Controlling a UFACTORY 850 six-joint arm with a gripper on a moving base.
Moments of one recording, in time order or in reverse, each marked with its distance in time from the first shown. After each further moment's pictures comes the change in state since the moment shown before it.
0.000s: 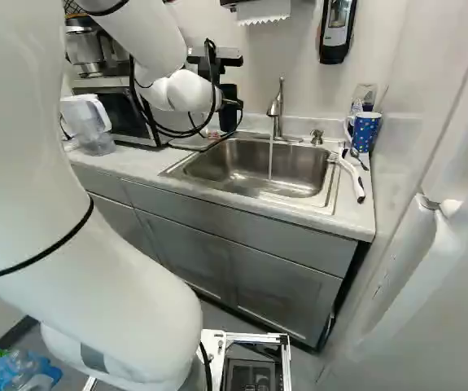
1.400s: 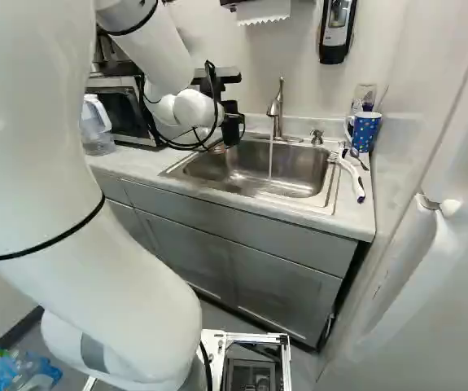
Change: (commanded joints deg) arm 0.0 -3.3 1.9 0.0 1.8 -9.1
